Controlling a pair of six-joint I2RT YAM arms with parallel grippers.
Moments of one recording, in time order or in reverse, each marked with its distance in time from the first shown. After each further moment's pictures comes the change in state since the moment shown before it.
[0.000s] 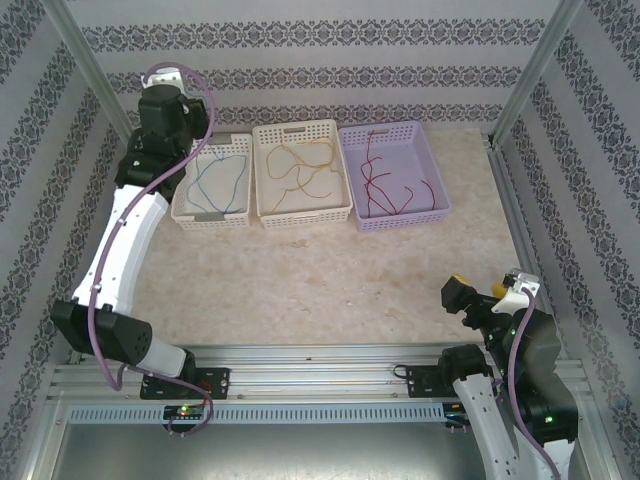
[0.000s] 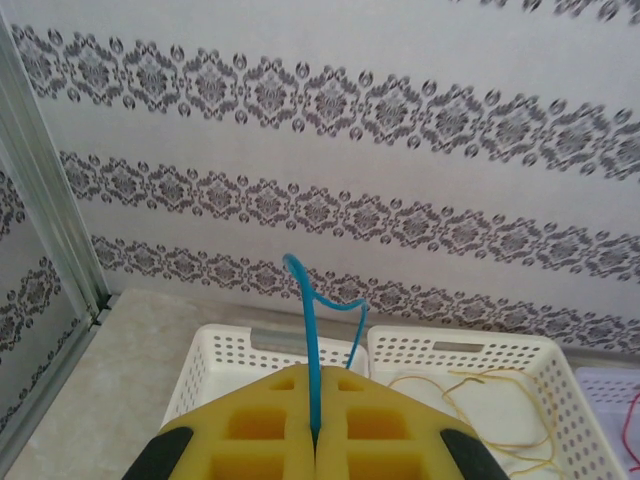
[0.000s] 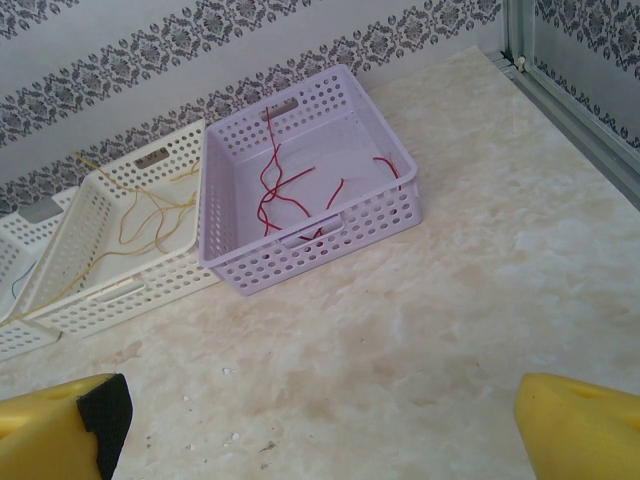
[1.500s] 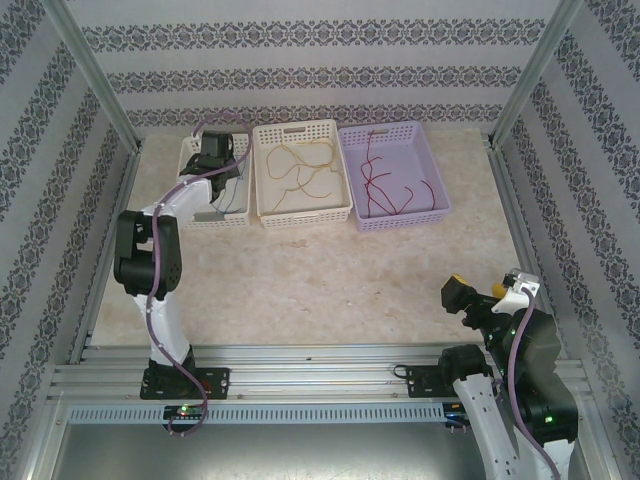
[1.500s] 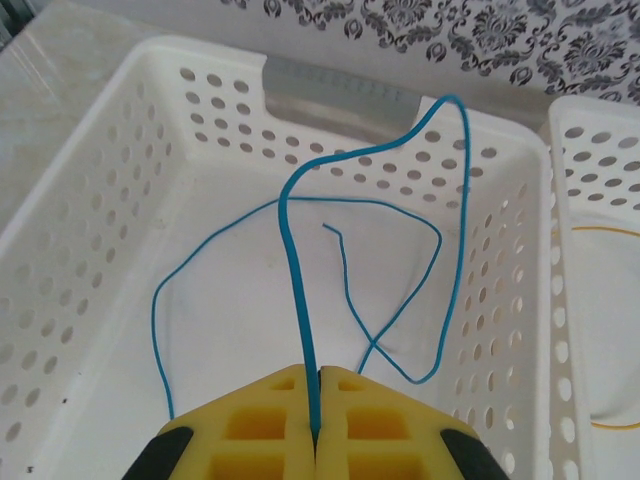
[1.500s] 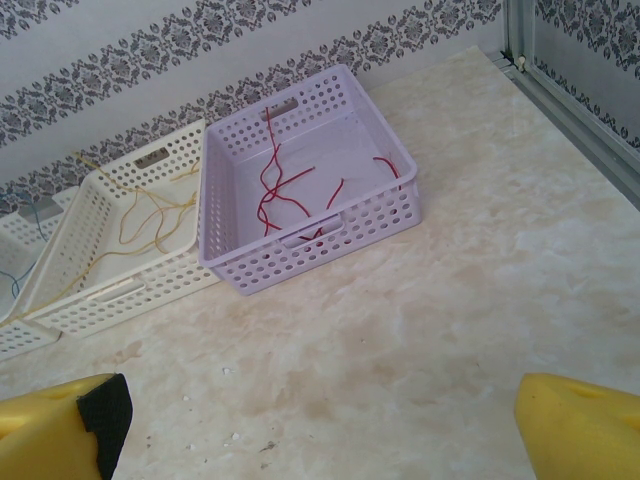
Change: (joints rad) left arm 0.042 0.467 -0.207 0.259 -0.014 -0.180; right arm 0.000 0.000 0.000 0.000 -0.001 0.000
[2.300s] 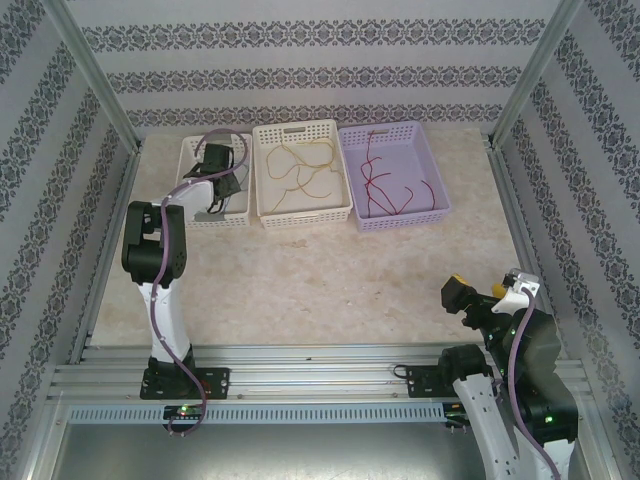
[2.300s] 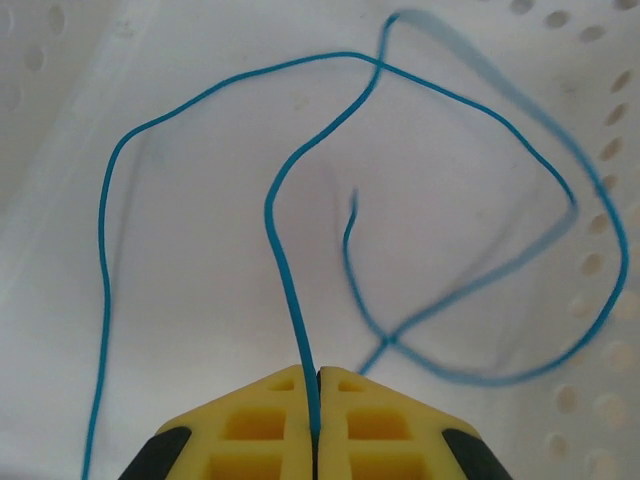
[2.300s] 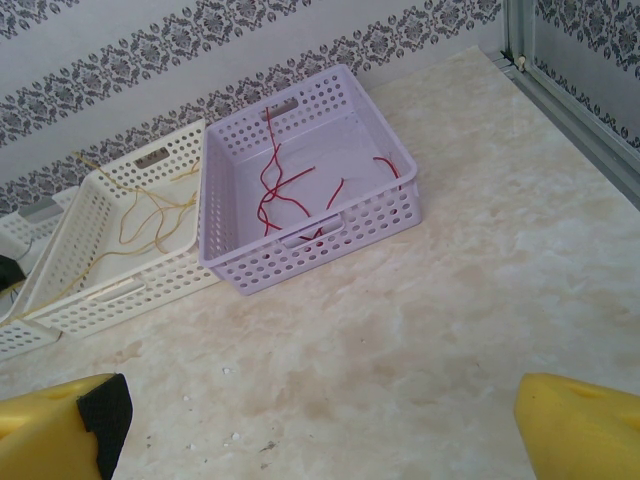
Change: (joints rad) left arm 0.039 0.119 0.006 -0.107 0.105 -0.108; right arm 0.000 0.000 0.000 0.000 0.000 0.000
